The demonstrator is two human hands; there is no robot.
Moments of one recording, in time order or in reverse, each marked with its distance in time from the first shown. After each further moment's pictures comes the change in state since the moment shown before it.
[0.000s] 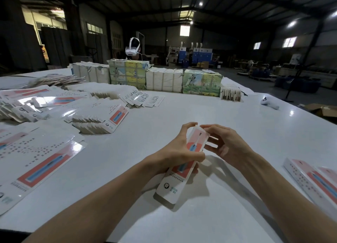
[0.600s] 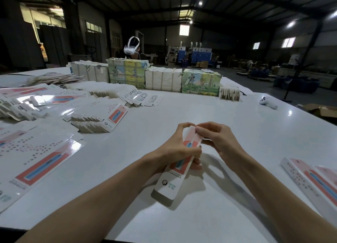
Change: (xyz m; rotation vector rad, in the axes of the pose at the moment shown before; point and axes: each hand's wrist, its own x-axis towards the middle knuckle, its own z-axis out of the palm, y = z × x) left_hand -0.005 0.010 -0.001 -0.149 0.009 -0.056; right_hand -0.006 0.004 0.015 -0.298 0.018 -0.202
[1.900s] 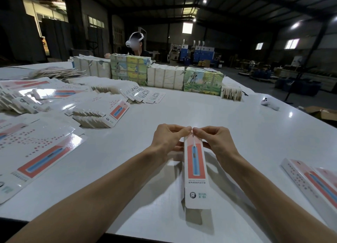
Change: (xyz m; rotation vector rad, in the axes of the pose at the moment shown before) left_hand -0.001 0.000 -0.007 -0.193 0.428 0.011; right_hand -0.010 0.006 0.014 -0.048 0.037 -0.049
